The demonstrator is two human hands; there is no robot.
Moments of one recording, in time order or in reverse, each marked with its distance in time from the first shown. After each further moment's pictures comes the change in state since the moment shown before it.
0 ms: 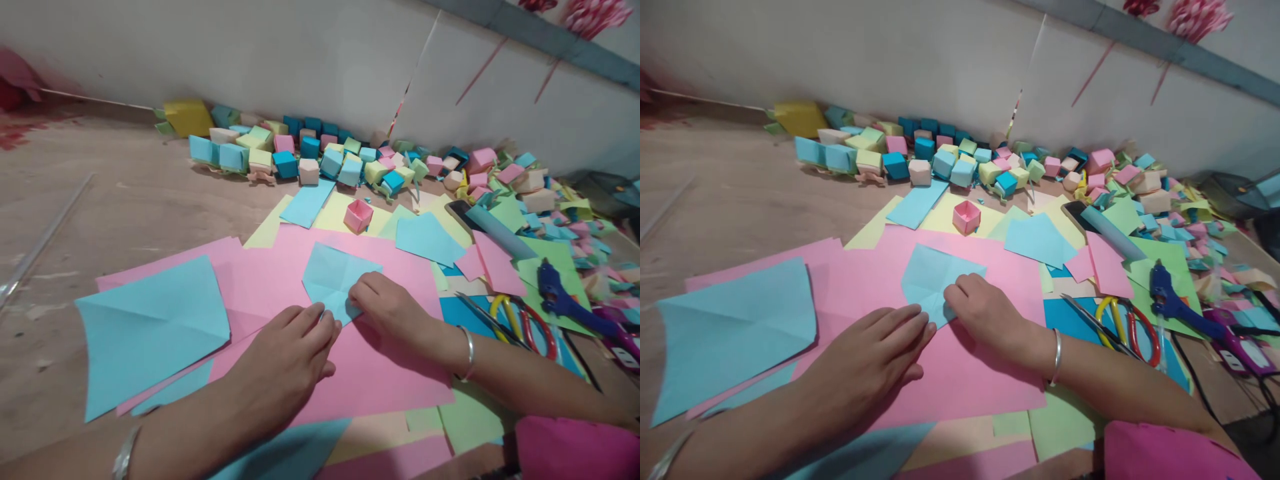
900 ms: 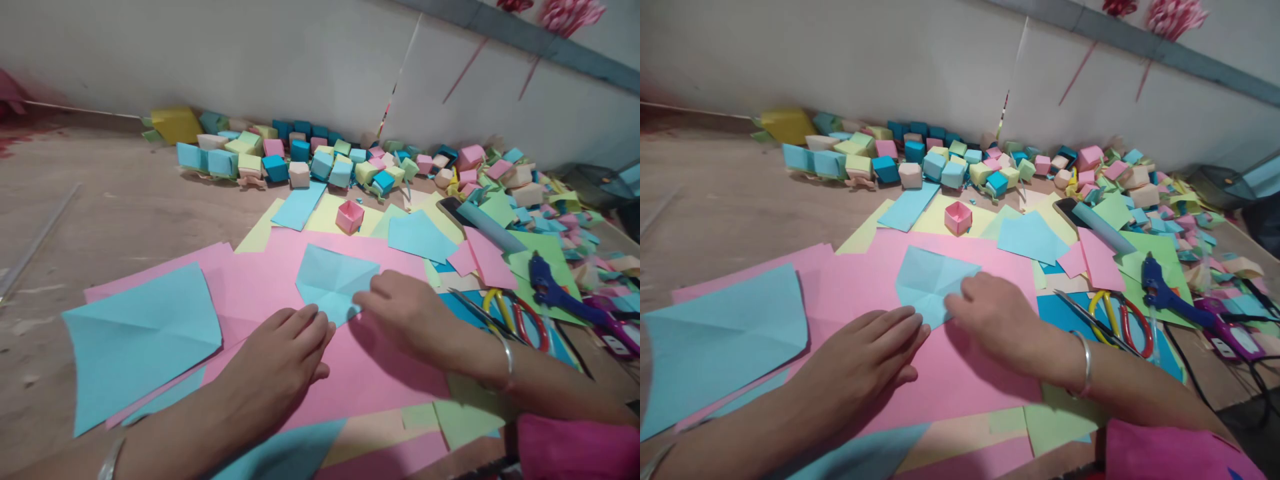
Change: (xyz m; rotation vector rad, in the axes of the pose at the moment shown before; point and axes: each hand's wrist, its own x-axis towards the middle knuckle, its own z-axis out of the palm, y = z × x) left_hand 0.003 -0.003 -0.005 0.020 -0.083 0.013; right_hand -0.011 0.000 -0.032 -0.256 0.011 -0.001
